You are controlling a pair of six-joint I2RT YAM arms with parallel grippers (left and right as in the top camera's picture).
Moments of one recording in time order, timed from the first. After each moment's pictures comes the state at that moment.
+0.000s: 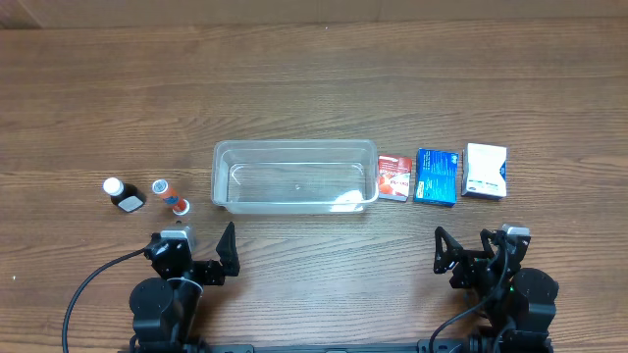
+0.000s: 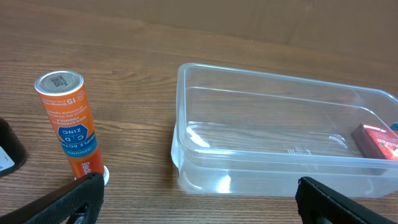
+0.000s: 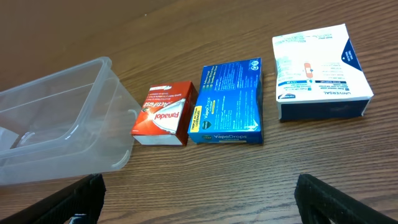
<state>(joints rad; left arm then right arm) 0.02 0.02 0.13 -0.42 0.16 -0.17 -0.10 0.01 0.18 -0.64 -0.28 0.26</state>
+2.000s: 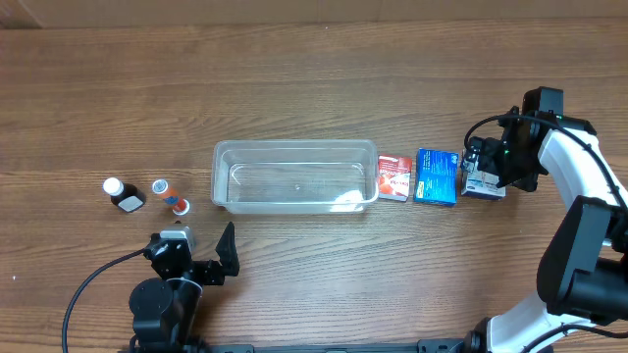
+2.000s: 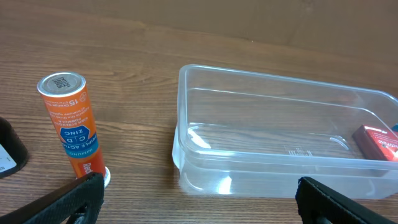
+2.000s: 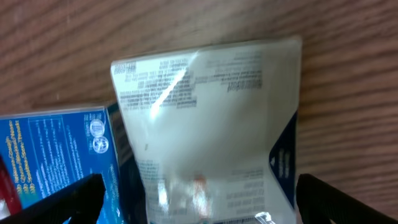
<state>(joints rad) 0.02 0.02 0.13 -0.42 0.16 -0.17 -0.23 1.83 1.24 -0.82 -0.13 0.08</state>
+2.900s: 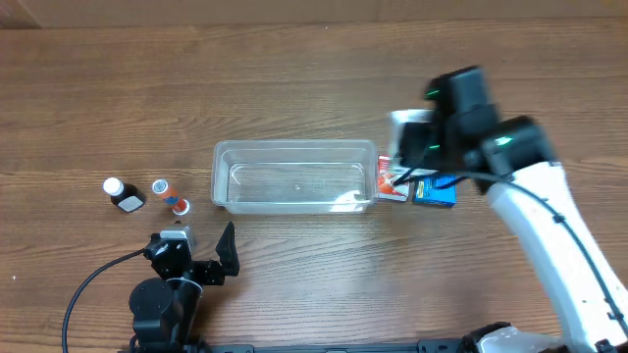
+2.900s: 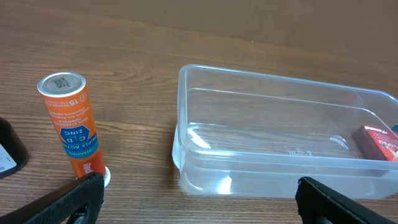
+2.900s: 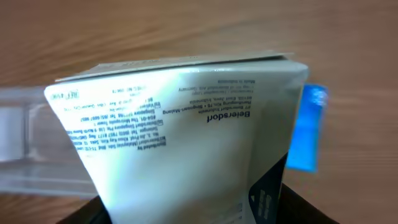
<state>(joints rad) 0.02 0.02 0.13 -0.42 0.16 -0.17 0.37 1.47 1.44 -1.06 0.01 0.40</state>
